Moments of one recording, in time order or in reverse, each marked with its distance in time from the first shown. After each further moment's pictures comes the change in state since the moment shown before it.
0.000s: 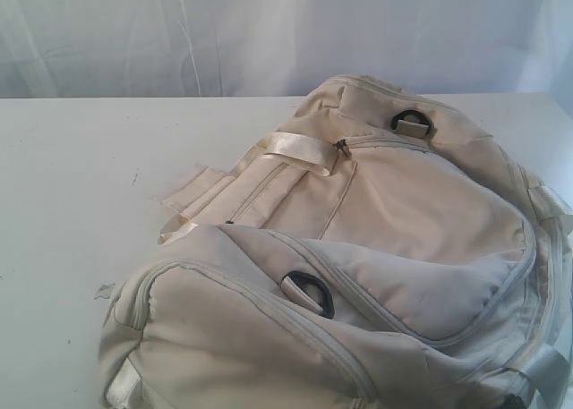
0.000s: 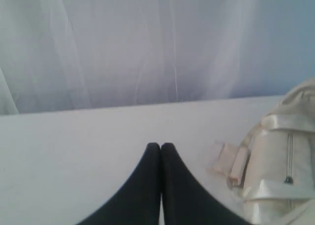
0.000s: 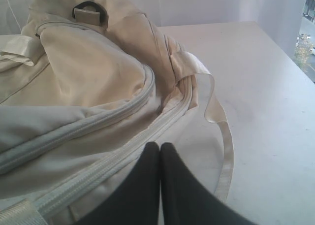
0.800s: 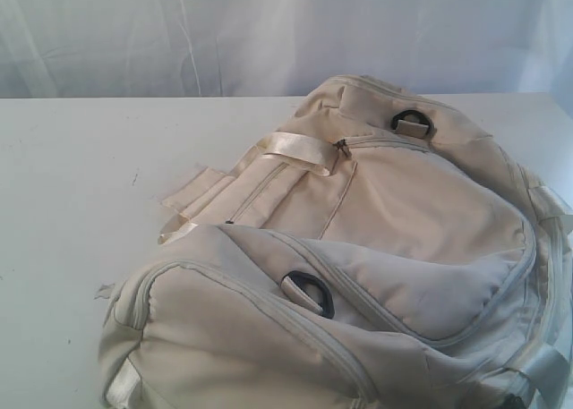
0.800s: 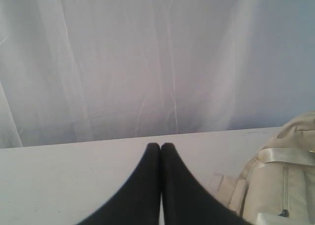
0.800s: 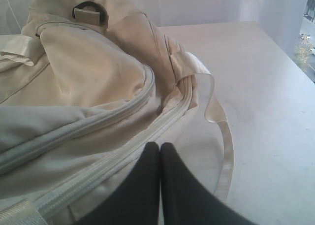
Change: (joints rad) left arm 0.000 -0.002 -0.093 0.000 0.005 0.000; right arm 0.000 0.000 0.000 0.000 0.000 0.000
